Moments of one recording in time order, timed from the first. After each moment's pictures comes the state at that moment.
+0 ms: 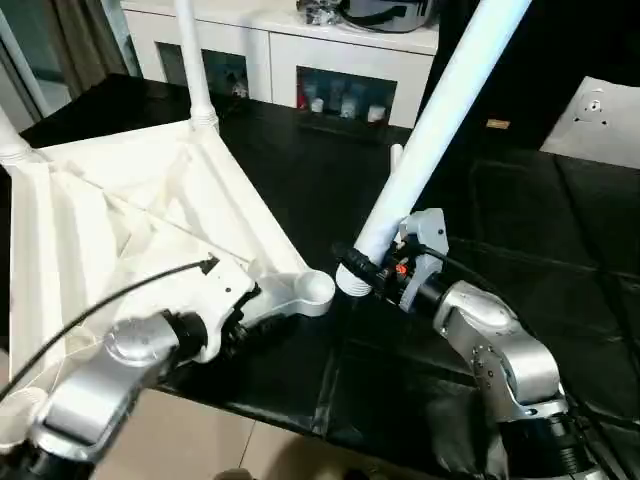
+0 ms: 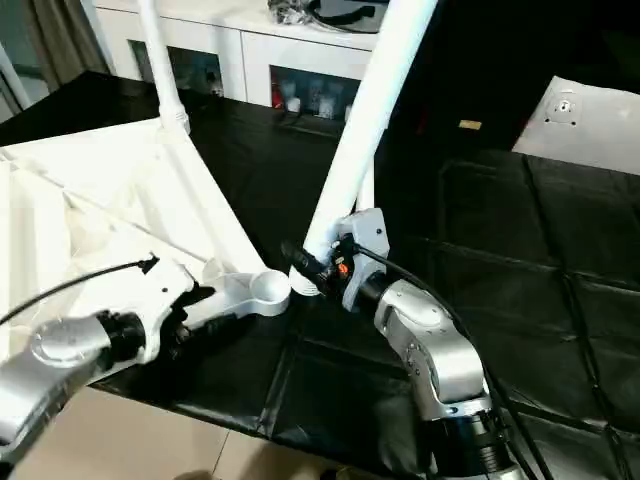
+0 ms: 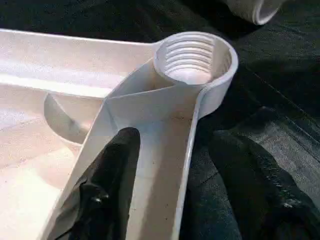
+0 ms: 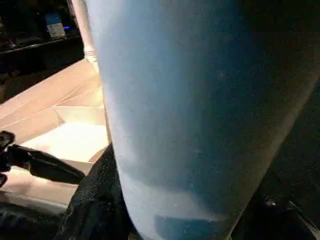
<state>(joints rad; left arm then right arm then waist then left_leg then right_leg) -0.13 0.61 -0.24 -0.21 -0.24 0.56 -0.63 -0.27 -0.15 0.11 -0.04 0.30 0.41 0.58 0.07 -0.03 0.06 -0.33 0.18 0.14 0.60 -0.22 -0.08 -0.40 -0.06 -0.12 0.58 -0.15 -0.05</state>
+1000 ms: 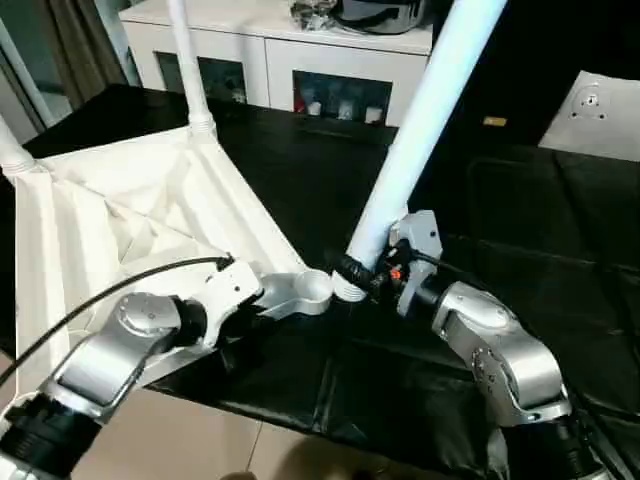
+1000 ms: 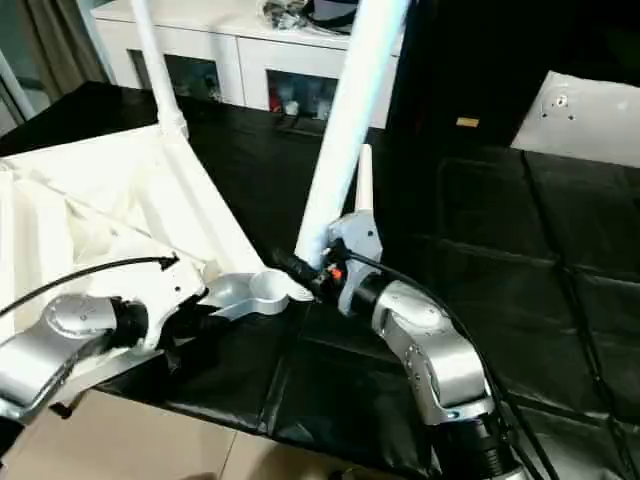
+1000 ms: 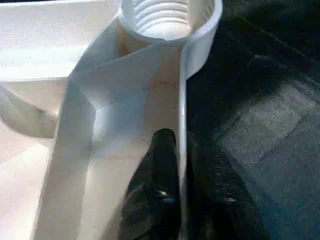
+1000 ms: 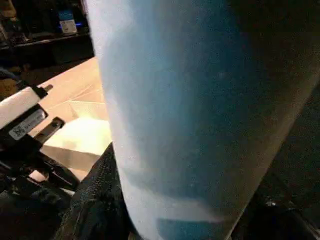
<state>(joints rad) -0.29 0.67 -0.36 0.01 -0.13 0.48 -0.84 -0.26 -0.19 0.16 -0.08 0.29 0.43 0.58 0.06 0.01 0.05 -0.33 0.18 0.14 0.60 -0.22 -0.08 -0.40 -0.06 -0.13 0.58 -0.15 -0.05</state>
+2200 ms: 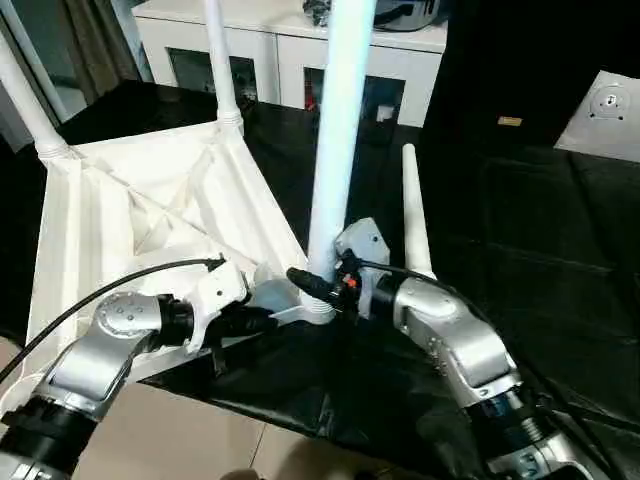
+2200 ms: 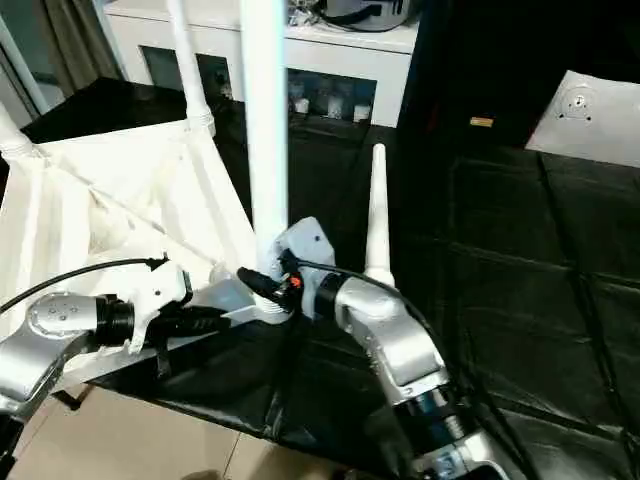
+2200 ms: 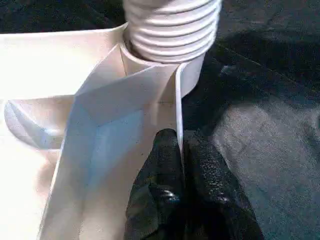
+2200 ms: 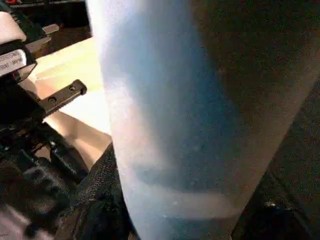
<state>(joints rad) -0.26 0.62 -0.27 0.16 -0.17 0.19 -1.04 -0.39 -0.11 0.30 0.17 0.18 0.34 0.62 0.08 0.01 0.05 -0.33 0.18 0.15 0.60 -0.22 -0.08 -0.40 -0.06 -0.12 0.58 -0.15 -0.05</state>
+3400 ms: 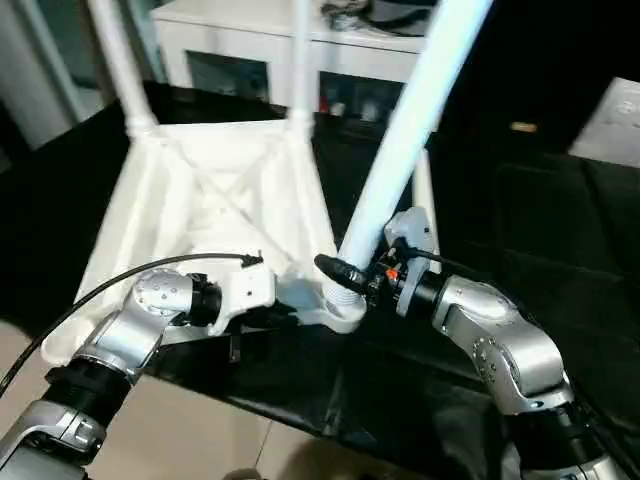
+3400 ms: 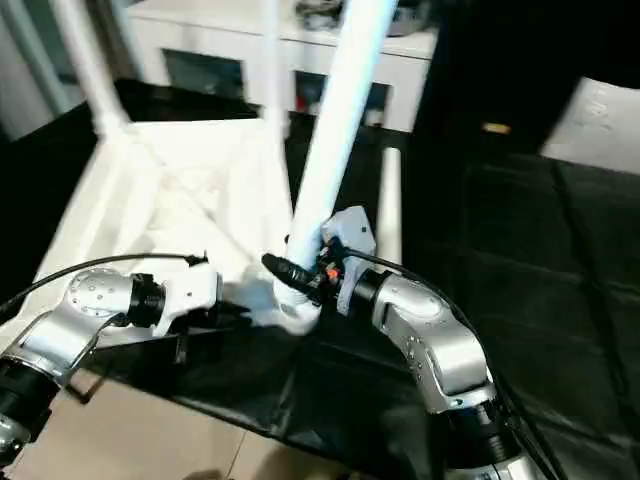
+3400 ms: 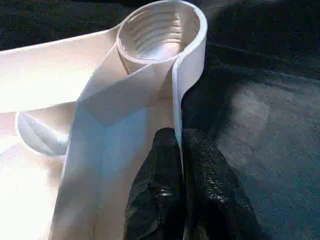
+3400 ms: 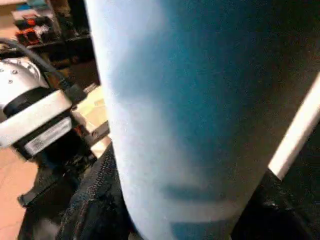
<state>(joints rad) -0.45 0.55 -0.36 0.43 -0.04 -0.07 -1.12 -0.31 -0.22 0.18 -0.07 0.32 0.48 0.68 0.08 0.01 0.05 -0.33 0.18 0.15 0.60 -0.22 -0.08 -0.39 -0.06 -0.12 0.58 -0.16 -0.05</state>
